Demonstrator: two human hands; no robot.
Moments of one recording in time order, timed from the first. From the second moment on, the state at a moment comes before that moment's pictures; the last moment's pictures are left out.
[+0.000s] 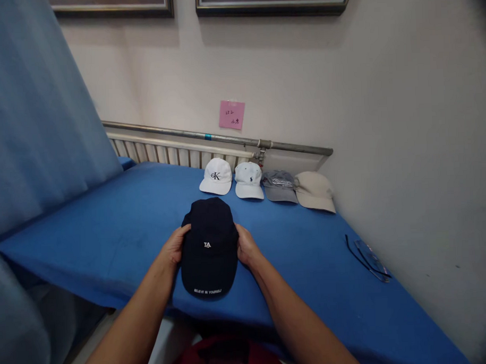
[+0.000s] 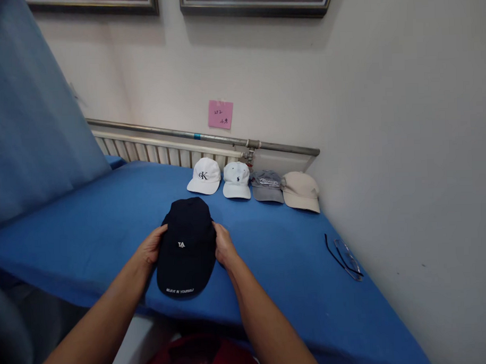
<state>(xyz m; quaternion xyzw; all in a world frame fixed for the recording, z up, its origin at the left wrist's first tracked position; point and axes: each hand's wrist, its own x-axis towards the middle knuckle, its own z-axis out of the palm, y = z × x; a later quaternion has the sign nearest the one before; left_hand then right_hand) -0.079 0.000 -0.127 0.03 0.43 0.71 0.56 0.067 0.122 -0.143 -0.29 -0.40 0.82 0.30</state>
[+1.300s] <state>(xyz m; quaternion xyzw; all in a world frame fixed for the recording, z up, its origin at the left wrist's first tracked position) -0.080 -0.001 -0.128 0.02 0.43 0.71 0.55 0.067 0.123 -0.144 -0.29 -0.38 0.82 0.31</state>
